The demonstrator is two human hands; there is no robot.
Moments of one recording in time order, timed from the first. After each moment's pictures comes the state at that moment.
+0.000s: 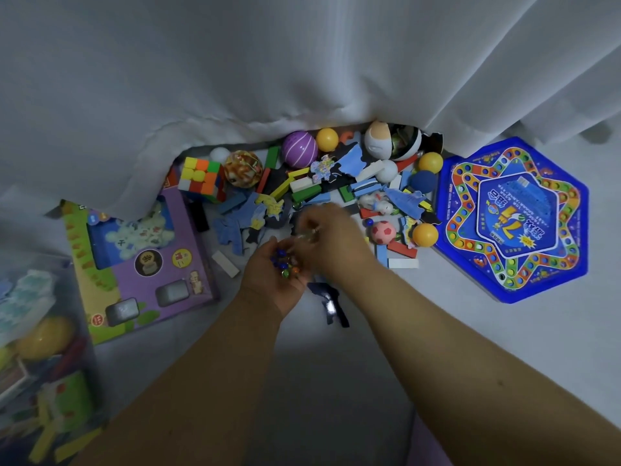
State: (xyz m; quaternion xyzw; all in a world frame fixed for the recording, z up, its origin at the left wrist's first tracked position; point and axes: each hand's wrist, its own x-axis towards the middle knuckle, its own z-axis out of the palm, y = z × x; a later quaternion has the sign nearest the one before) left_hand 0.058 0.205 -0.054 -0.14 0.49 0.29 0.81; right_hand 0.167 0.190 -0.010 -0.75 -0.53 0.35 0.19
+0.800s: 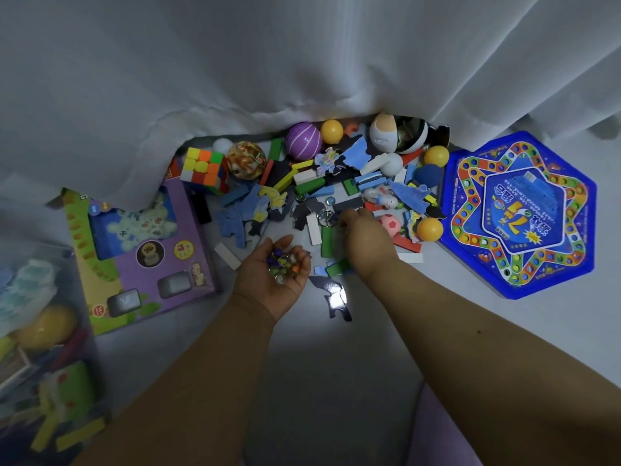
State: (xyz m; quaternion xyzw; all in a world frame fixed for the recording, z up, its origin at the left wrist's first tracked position) left_hand 0.044 0.199 -0.053 -0.14 0.50 0.30 0.80; right_hand 0.201 0.178 -0.063 -0.80 -0.53 0.28 0.02
